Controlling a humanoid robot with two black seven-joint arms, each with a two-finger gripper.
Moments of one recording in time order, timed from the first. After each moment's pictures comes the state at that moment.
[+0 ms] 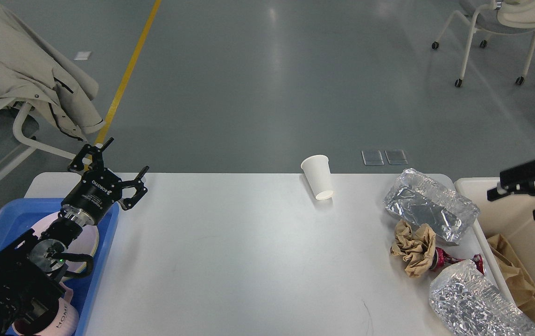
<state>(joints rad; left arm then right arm) -0.66 0.23 -0.86 -0.22 -0.02 -0.88 -0.19 2.17 -0.94 -1.29 1.33 -0.57 0.83 0.25</state>
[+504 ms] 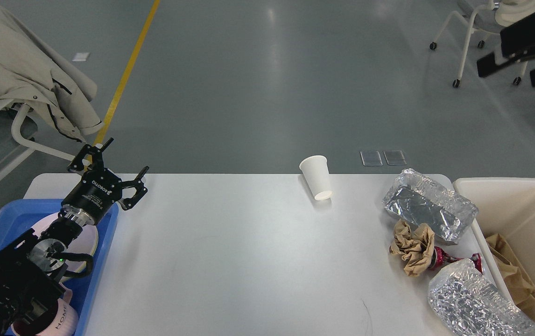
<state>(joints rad) -0.66 0.23 -0.87 -0.22 -0.02 -0.88 -0.19 2.55 -0.82 -1.22 1.34 -0.64 0.96 0.25</state>
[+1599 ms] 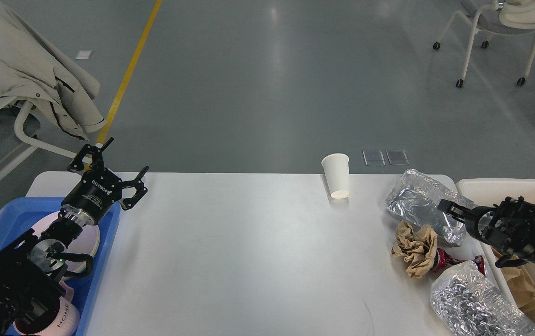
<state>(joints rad) -0.66 0.23 -0.86 -0.22 -0.02 -0.88 -0.19 0.90 -0.33 -0.88 0.33 -0.14 0.06 0.07</state>
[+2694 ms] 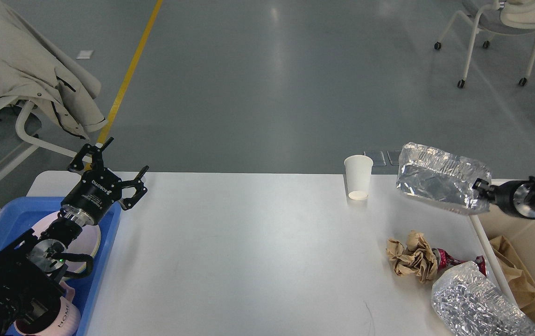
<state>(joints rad) -0.66 0.23 -0.87 -0.22 -0.02 -0.88 -0.19 1.24 -0.60 -0.95 0.64 -0.18 0.21 0.09</state>
